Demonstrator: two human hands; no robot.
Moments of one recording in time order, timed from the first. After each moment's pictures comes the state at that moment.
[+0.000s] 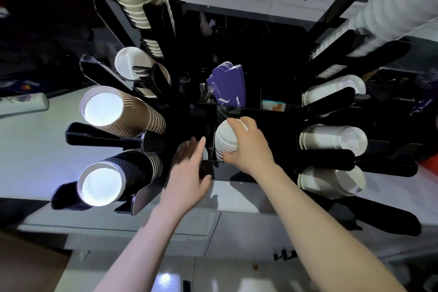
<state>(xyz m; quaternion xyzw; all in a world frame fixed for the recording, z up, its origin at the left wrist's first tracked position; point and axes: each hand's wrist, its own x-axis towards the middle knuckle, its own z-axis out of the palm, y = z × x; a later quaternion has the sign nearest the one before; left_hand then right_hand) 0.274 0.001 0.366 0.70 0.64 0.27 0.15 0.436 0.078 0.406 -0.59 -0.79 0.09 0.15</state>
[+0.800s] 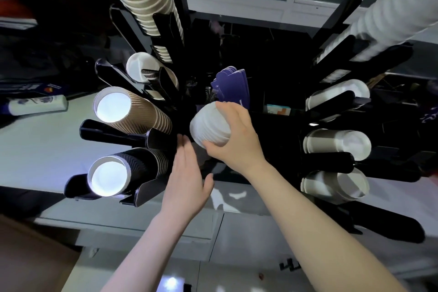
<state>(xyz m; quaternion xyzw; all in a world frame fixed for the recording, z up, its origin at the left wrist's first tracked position) 0.289 -0.029 0.389 0.64 0.68 0.34 0.12 0.411 0.058 0.432 -0.44 -0.79 0.22 0.38</state>
